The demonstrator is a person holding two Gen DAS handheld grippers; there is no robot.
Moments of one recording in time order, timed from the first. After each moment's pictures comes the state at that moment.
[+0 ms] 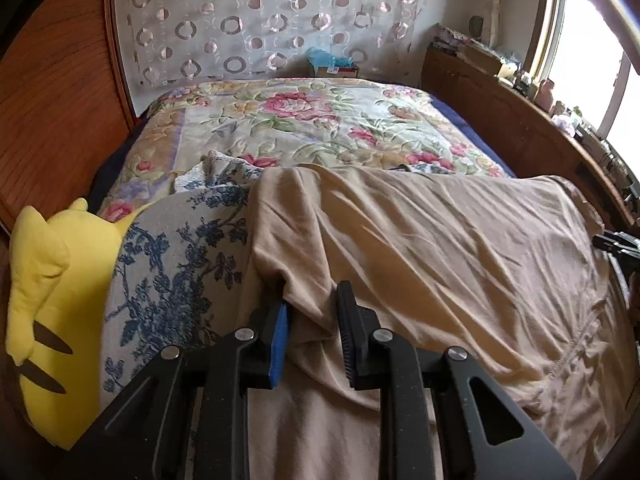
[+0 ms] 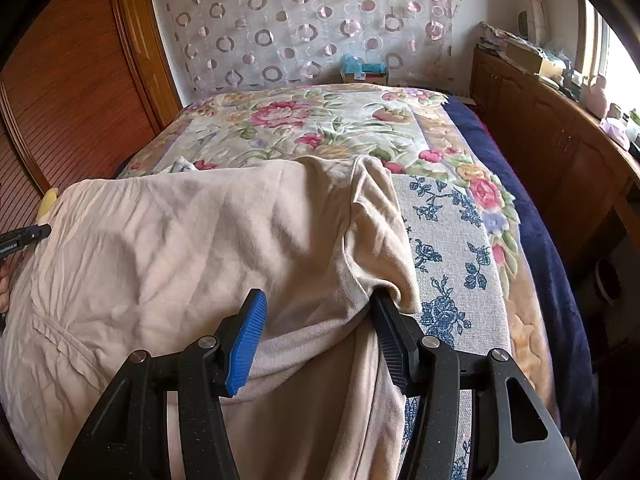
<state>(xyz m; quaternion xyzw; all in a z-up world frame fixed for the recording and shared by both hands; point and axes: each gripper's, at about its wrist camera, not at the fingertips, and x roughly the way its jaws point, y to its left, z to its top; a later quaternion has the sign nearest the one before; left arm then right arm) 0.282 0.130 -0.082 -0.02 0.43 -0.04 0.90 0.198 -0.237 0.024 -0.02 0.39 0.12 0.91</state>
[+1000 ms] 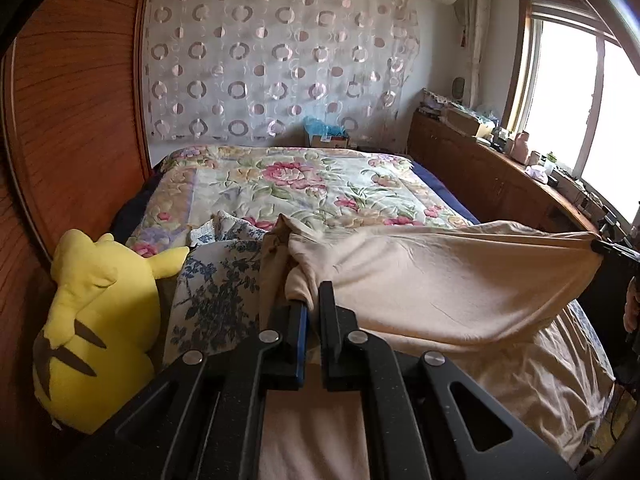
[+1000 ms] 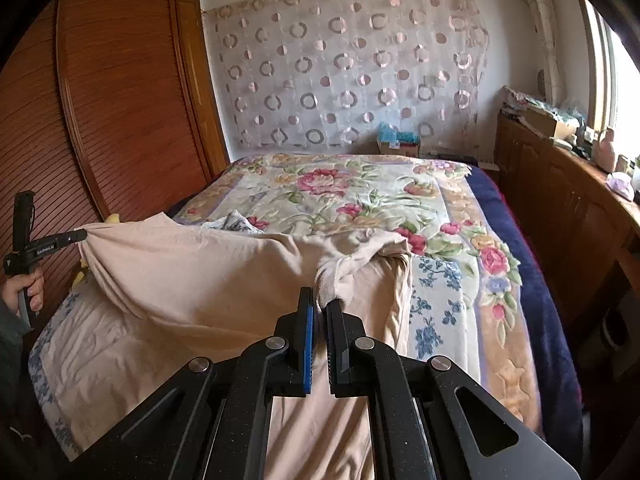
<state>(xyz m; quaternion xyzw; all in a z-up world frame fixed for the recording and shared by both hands) 0.169 0.136 0.004 -0.05 0.31 -0.05 0.95 0.088 -0.267 0.084 -0.02 0.27 0.19 0.94</state>
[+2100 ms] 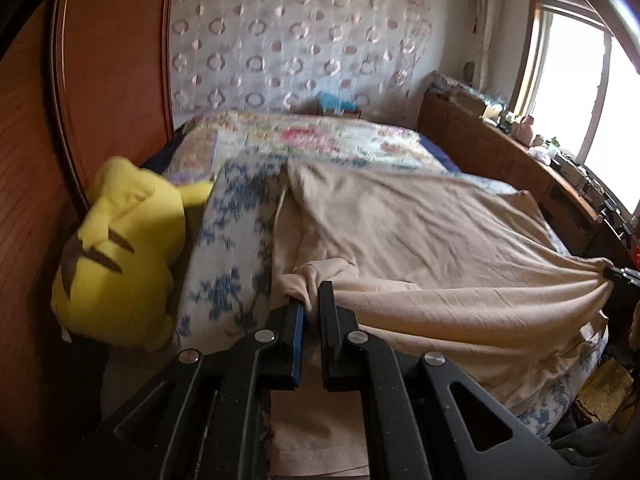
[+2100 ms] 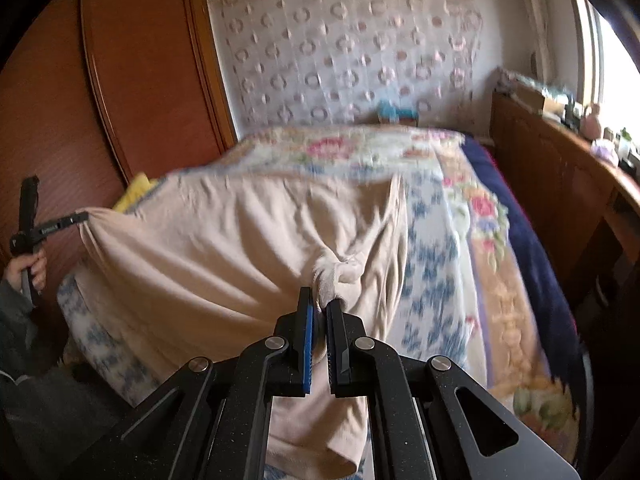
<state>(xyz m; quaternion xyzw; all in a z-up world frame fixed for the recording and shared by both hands) 0.058 0.148 -0.041 -0.07 0.36 -0.03 0.93 -0.015 -0.298 0.041 -0.02 0.32 0.19 0.93</state>
